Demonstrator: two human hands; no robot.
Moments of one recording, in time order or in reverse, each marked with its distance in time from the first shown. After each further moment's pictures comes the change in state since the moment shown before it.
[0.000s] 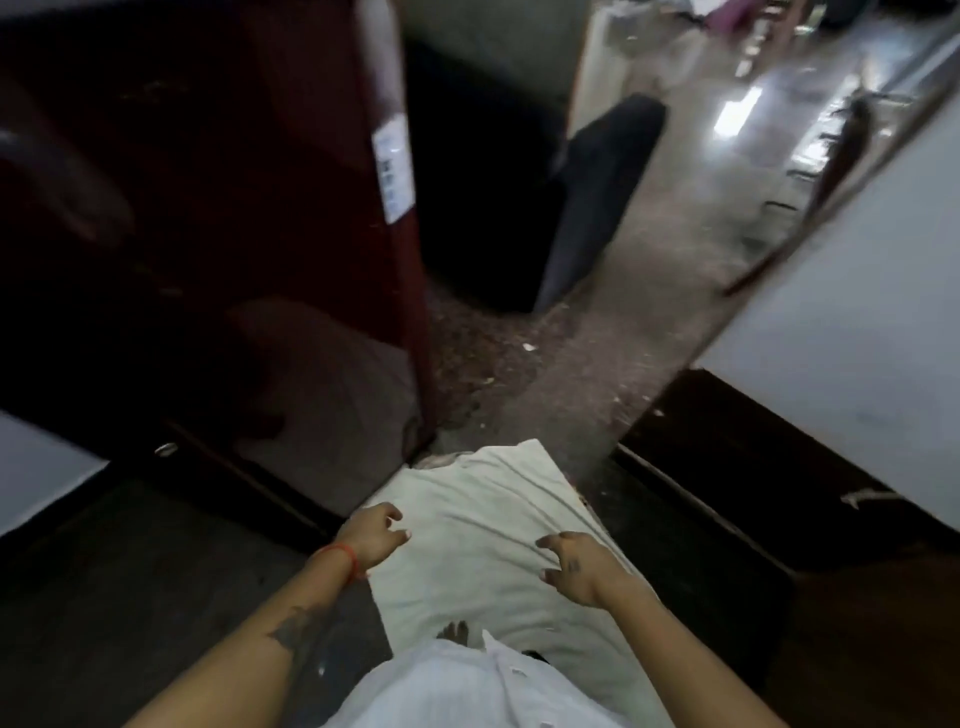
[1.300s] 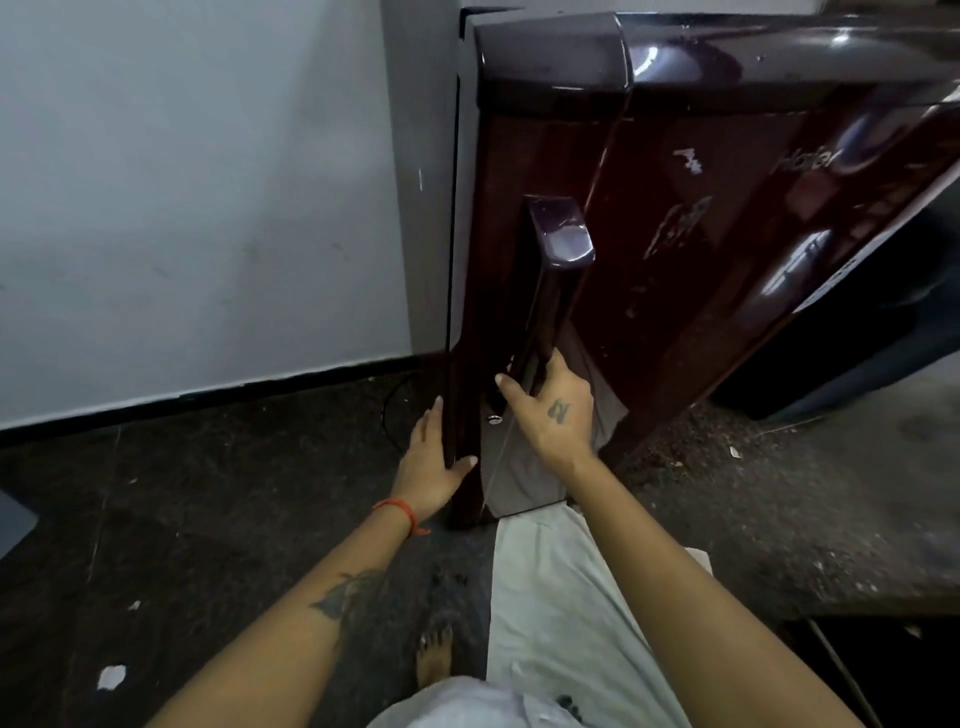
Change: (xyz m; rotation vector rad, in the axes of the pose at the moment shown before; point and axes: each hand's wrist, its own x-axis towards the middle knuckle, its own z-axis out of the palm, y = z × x) left_hand -0.048 -0.214 -0.166 -0.479 0.632 -0.014; right_hand 0.055 -0.458 -0.056 0.456 0.618 -0.559
